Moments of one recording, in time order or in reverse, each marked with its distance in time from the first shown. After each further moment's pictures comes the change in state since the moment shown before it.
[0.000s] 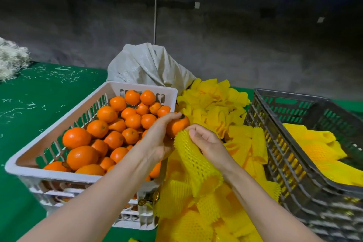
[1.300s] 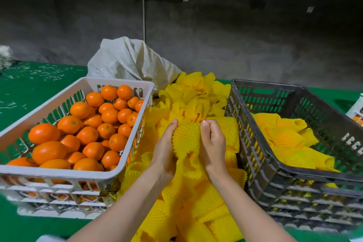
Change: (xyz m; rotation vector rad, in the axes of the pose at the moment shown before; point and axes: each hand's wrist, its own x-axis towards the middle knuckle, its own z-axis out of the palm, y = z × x) left_hand -0.009 -0.093 0.078 -0.060 0.041 0.083; right_hand -0.044 0.012 -0.069 -0.369 0.650 -0.190
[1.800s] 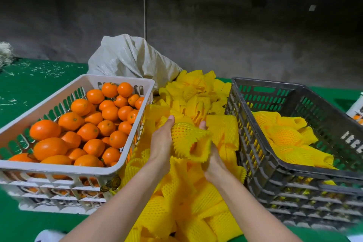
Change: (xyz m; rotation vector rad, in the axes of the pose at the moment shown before) left_hand 0.013 0.003 -0.004 0.166 0.275 0.146; right_hand -0.005 0.009 0.001 0.432 -0.288 0.718
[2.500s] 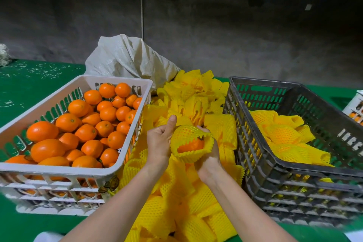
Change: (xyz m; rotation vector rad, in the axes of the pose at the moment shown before) left_hand 0.001 -0.010 -0.002 0.120 -0.051 0.432; right_hand -0.007 -0.003 0.006 0.410 0.033 0.069
